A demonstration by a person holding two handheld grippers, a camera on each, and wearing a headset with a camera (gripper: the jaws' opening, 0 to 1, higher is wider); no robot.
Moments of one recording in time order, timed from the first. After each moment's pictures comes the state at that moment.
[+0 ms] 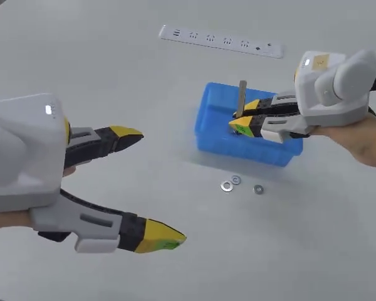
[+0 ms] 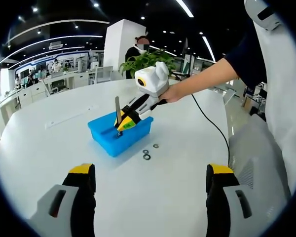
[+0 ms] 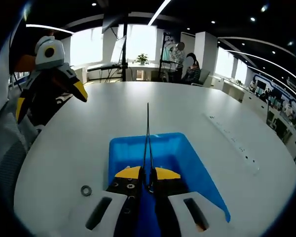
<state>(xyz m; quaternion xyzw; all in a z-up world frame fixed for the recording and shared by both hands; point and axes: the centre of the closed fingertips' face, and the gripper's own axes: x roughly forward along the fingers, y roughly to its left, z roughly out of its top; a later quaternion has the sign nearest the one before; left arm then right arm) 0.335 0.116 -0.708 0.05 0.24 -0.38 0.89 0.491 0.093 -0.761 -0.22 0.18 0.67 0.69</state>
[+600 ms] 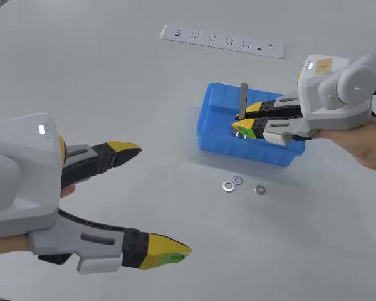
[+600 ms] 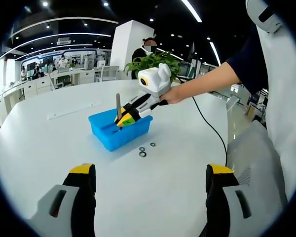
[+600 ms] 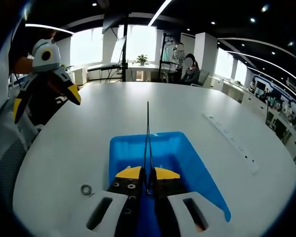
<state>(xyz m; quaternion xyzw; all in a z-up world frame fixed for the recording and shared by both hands) 0.322 0.110 -0.710 0.01 0.25 -0.36 0.90 0.490 0.090 -0.760 -0.22 0.17 0.66 0.69</state>
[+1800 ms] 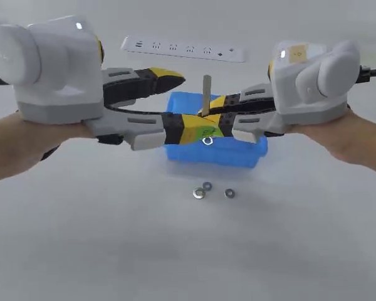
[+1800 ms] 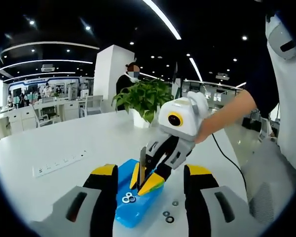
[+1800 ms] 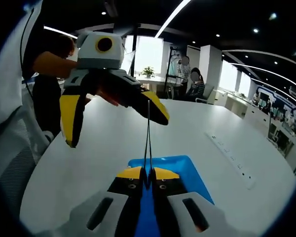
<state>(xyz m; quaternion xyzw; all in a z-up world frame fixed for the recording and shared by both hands) 0.456 0.064 -0.645 0.03 0.11 -0.45 0.89 0.466 0.094 -0.713 -0.20 0.12 0.69 0.68</state>
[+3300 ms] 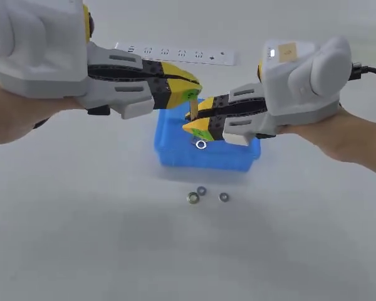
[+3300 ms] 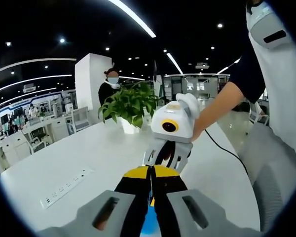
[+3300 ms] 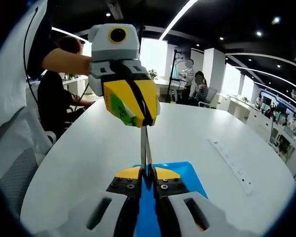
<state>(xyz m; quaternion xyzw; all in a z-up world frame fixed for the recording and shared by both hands) 0.460 0.061 -0.623 0.11 0.07 -0.50 0.86 0.461 0.096 -0.702 -0.20 0.11 0.70 0.67</state>
